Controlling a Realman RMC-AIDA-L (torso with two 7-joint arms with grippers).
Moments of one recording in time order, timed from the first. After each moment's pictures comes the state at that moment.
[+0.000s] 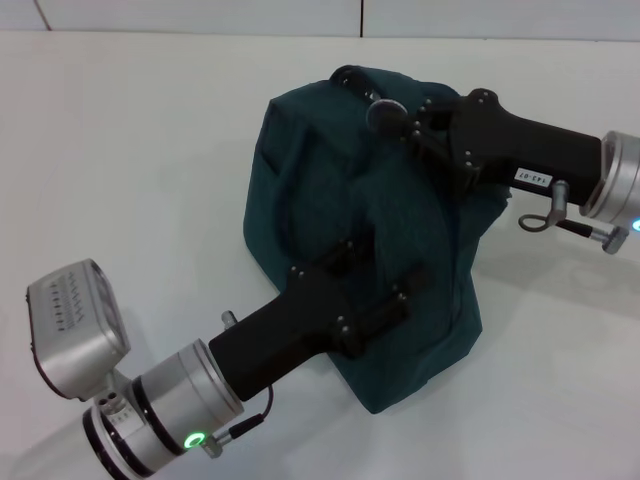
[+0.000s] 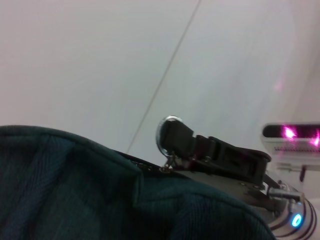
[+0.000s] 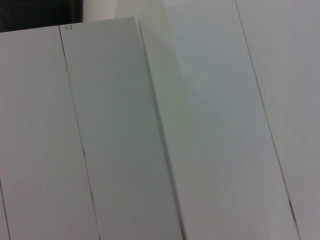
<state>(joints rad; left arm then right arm) -0.54 -2.11 0.57 -0.37 1.63 1.58 -0.54 0.64 2.03 -1.35 -0.39 -1.05 -1.47 1.10</state>
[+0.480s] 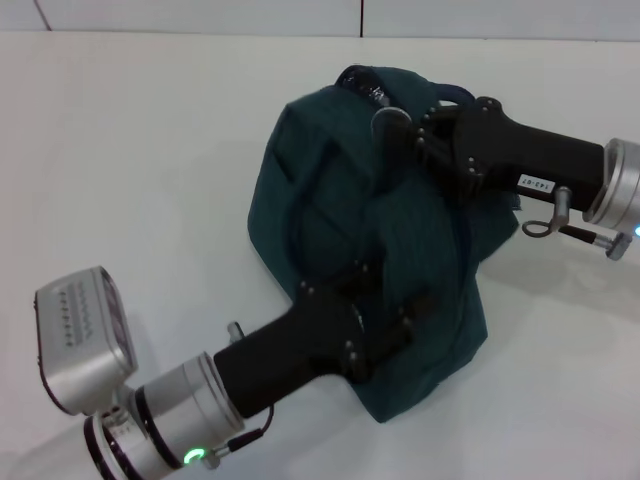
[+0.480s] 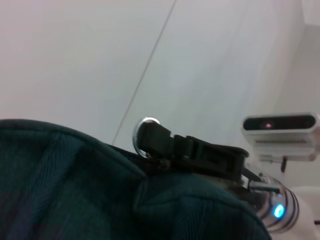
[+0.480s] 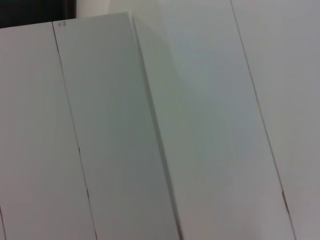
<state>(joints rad) -0.54 -2.11 0.59 -0.35 1.67 1.58 -0.52 0.63 2.02 -1.36 -0.39 -1.05 -1.46 1.10</state>
